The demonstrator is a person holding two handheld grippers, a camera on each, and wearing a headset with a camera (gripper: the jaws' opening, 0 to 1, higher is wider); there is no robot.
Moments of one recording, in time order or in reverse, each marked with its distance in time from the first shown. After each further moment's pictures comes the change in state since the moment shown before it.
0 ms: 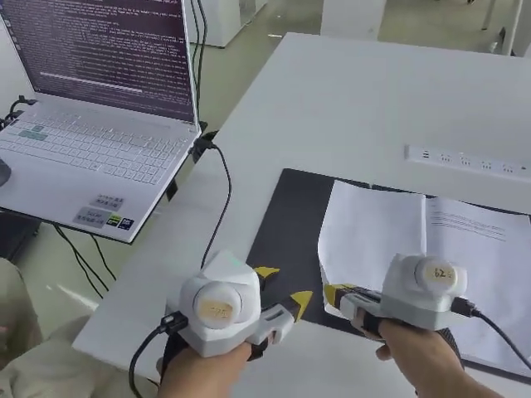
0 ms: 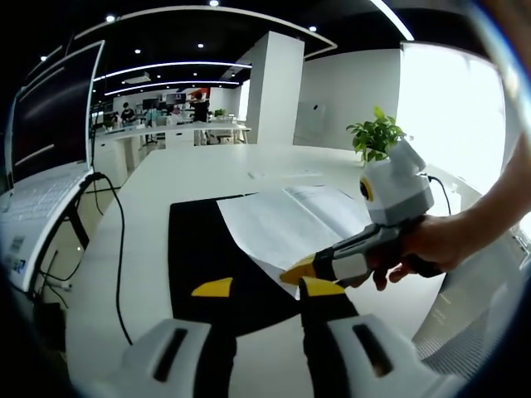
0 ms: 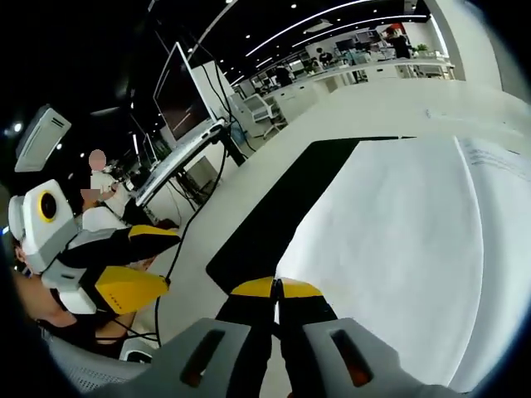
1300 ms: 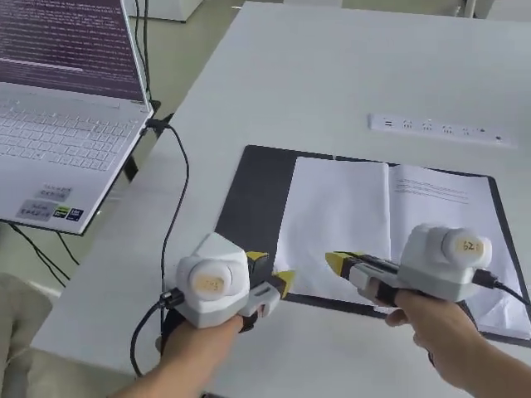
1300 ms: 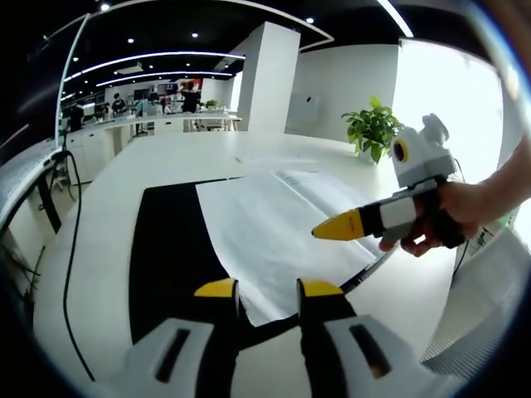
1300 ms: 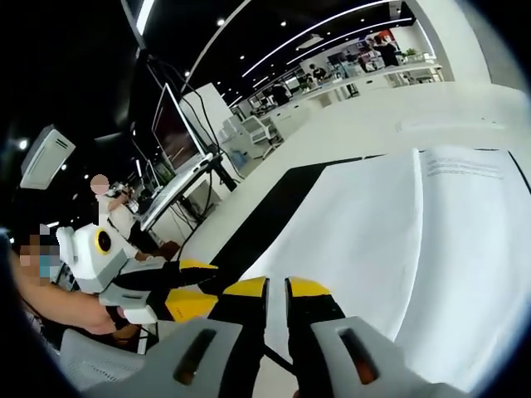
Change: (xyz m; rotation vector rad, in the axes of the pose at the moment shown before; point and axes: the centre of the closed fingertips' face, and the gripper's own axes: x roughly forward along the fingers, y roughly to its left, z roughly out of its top) left arm 0.057 -0.017 -0.025 -0.011 0.038 -0.063; right arm -0.054 -0.050 0.026 0.053 -0.116 0.022
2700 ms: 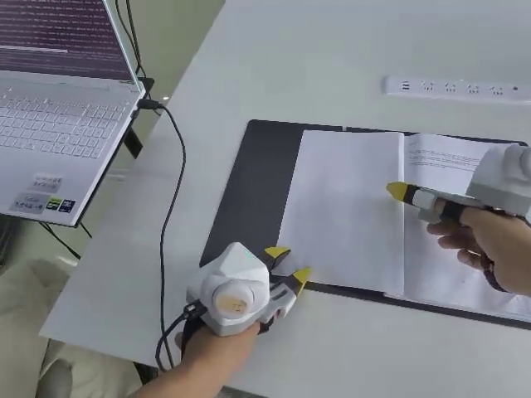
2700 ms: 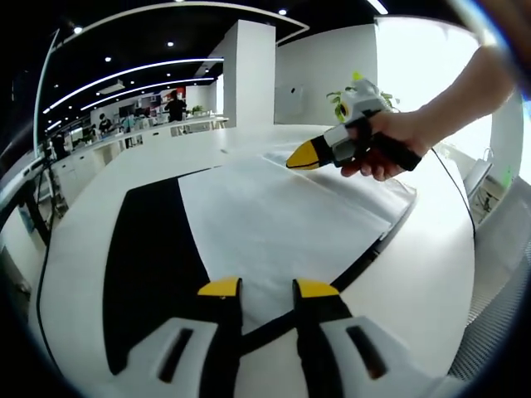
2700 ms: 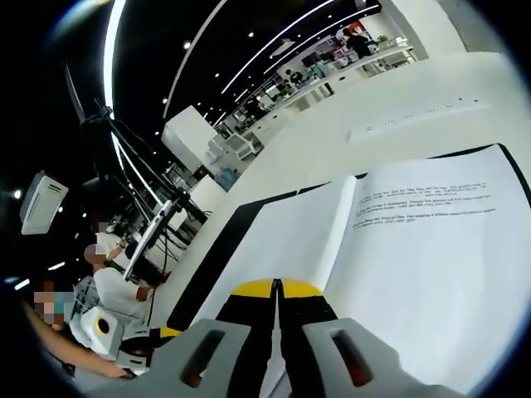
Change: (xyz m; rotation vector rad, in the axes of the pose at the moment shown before) left arm 0.034 -0.002 -0.033 0.139 0.015 0.003; right arm 0.015 -0.099 0.062 0.171 -0.048 0.005
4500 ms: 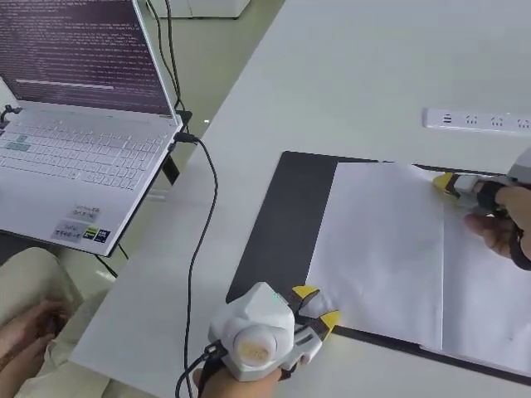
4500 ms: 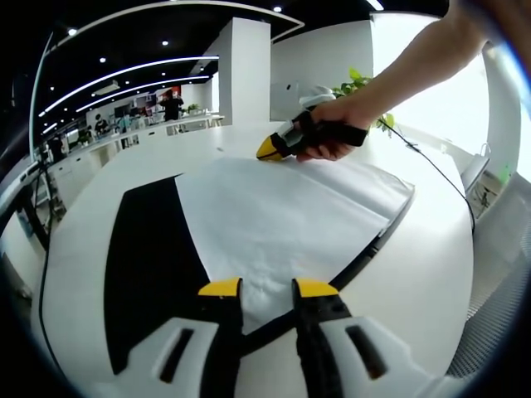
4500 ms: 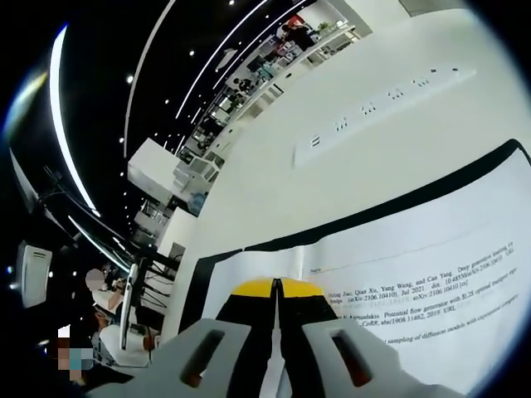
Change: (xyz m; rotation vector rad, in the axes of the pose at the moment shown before) left arm -0.003 -0.003 0.000 0.019 0.018 -0.015; right arm 0.047 -0.072 0.057 0.250 -0.027 -0.115
